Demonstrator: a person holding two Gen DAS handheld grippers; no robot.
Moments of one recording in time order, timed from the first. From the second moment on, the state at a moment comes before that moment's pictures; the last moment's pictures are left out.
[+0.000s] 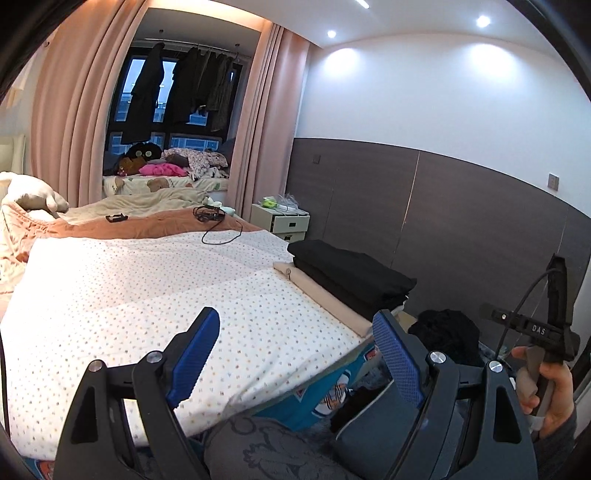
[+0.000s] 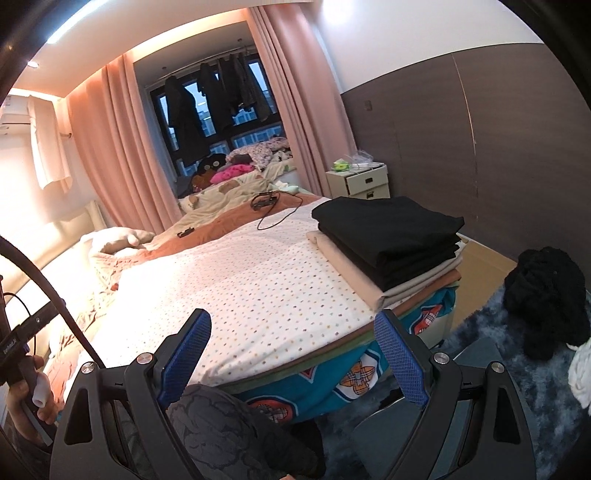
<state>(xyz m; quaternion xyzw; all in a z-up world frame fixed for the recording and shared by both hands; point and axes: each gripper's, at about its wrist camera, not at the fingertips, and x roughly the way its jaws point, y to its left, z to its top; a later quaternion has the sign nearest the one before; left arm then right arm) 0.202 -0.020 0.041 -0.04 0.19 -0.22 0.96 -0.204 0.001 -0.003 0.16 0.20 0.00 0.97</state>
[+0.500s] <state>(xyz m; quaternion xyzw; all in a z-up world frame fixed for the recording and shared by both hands) 0.141 -0.024 0.010 -0.04 0.17 -0.21 0.96 -0.249 0.025 -0.037 0.12 0.16 0.00 0.98</state>
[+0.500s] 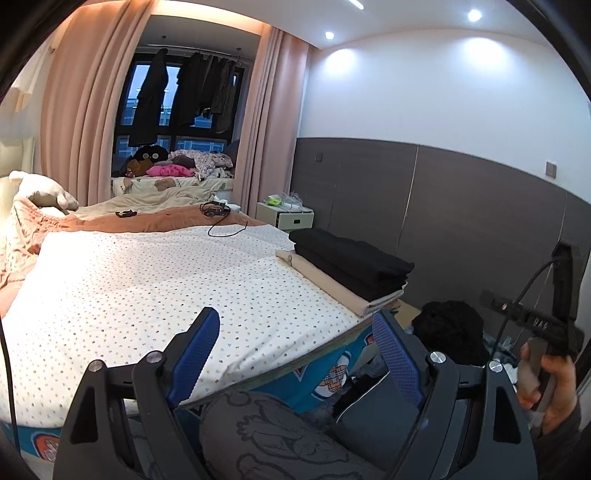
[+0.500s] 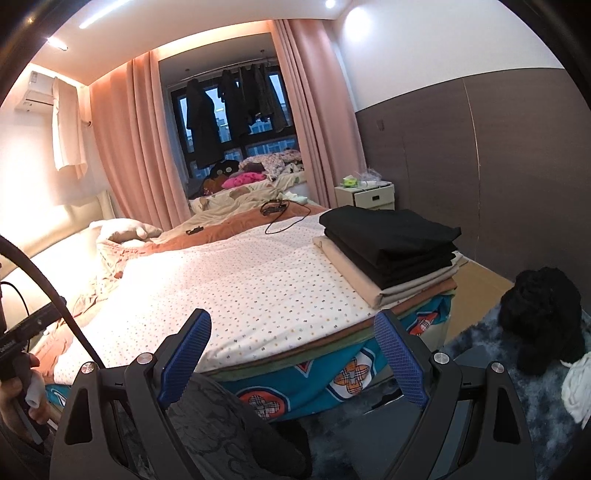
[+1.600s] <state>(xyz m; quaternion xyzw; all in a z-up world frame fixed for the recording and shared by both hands) 0.126 -0.016 -0.001 -0.02 0.18 -0.16 0.97 -0.251 0.032 -0.050 0.13 0.18 0.01 0.97</state>
